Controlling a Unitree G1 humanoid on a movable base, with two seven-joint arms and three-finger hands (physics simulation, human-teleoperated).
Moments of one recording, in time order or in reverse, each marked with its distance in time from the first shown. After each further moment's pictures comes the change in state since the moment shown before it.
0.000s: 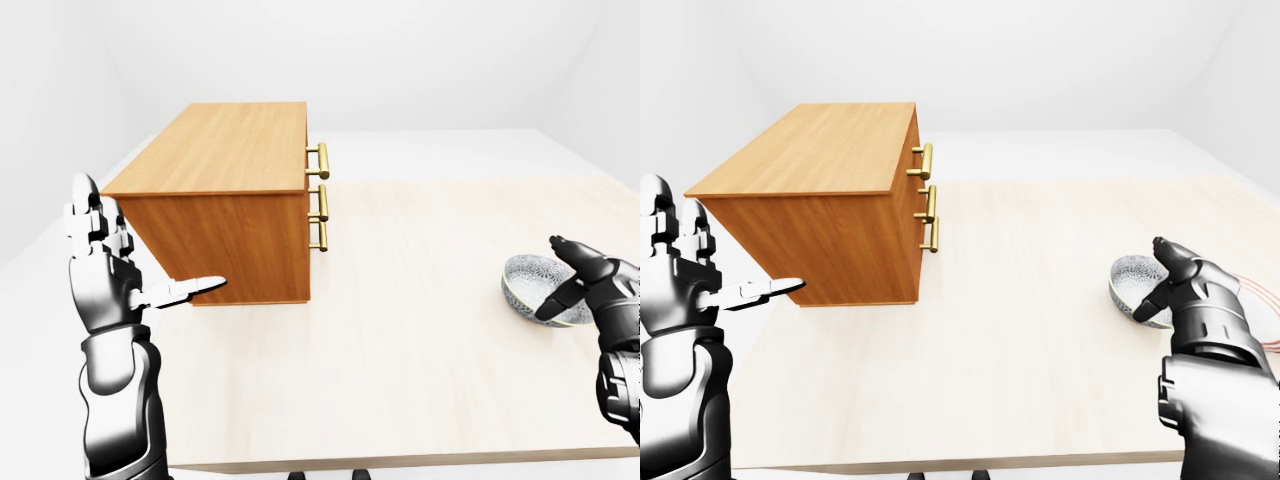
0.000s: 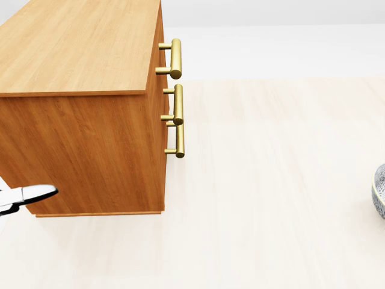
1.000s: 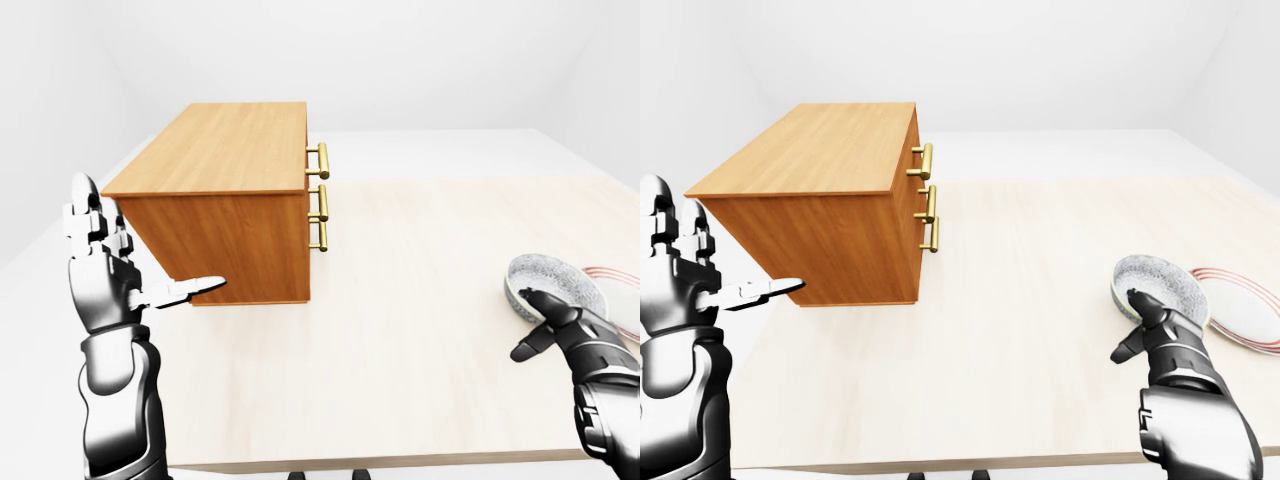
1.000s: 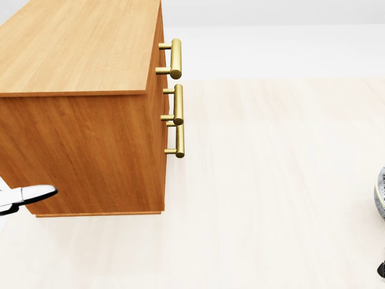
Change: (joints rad) left arm 0.001 0.001 0.002 0.002 -0.001 0.000 0.000; right arm 0.183 0.108 0.006 0.043 0.073 0.000 -0.018
